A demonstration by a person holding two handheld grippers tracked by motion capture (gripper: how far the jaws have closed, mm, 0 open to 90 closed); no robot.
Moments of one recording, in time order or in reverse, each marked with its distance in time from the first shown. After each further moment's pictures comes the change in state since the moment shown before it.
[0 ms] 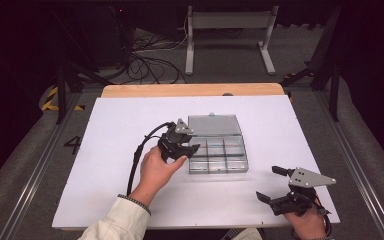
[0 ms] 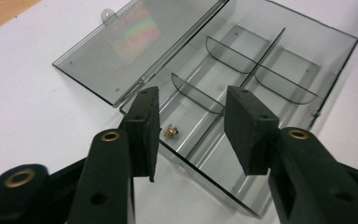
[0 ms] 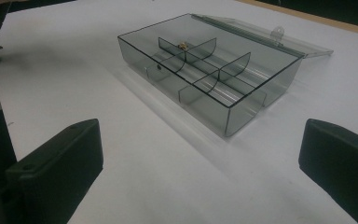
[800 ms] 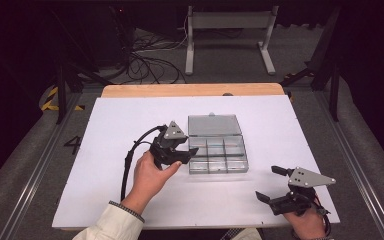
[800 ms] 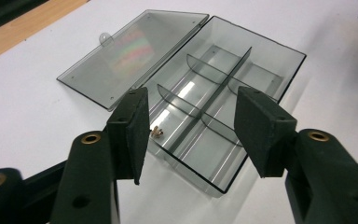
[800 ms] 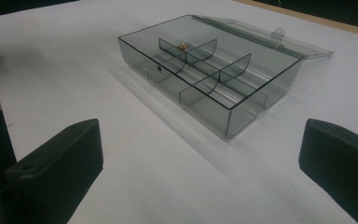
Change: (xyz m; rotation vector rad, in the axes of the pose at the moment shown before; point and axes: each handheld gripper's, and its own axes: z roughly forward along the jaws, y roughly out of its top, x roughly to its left) left arm -0.012 -0.007 -0.033 -0.087 -0.021 0.020; right arm 0.001 0.001 0.001 -0.002 0.001 -0.002
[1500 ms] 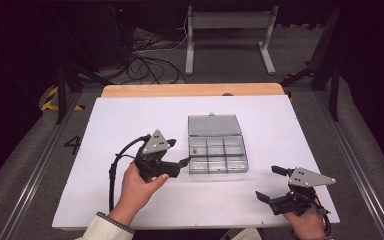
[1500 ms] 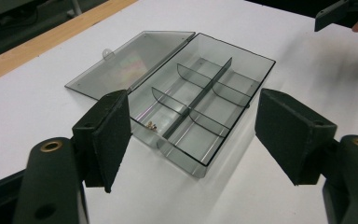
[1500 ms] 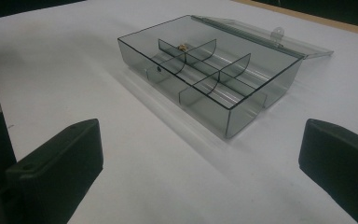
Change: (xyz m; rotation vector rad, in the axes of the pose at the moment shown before) left arm -0.006 -0.031 -0.040 -0.120 -0.009 0.004; right arm -0.001 0.000 0.000 -0.001 0.003 0.008
